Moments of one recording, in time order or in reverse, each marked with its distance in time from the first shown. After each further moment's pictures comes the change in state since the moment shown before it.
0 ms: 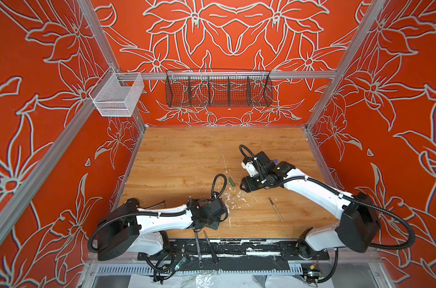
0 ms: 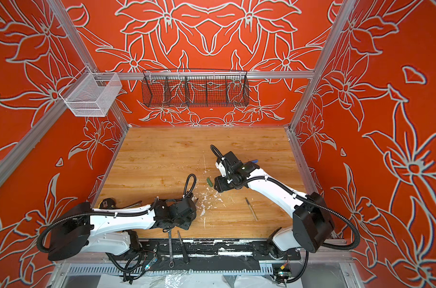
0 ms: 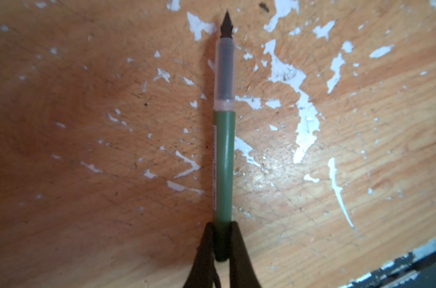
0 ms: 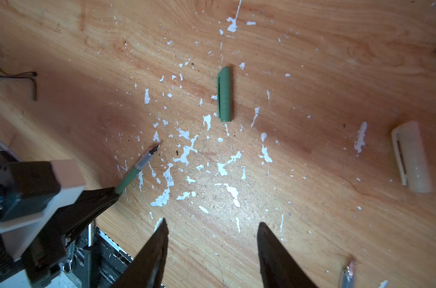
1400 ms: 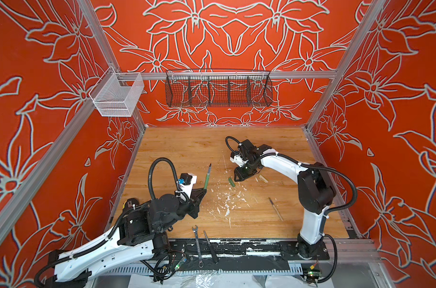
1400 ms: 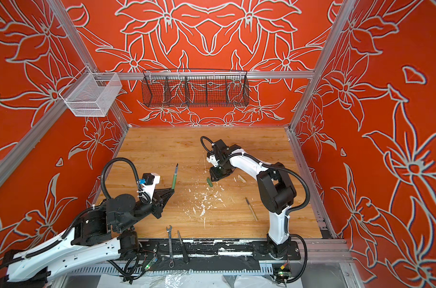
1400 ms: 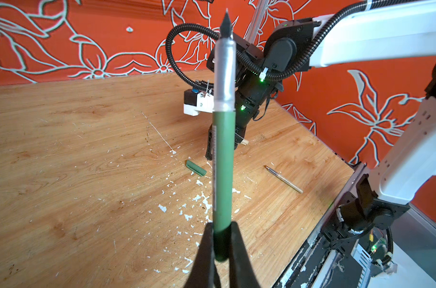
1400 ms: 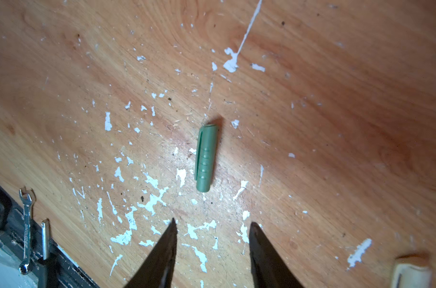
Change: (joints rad) left arm 0.000 -0.757 0.137 -0.050 -0.196 0.320; right arm -0.062 0.483 0.386 -0.130 -0.079 -0.296
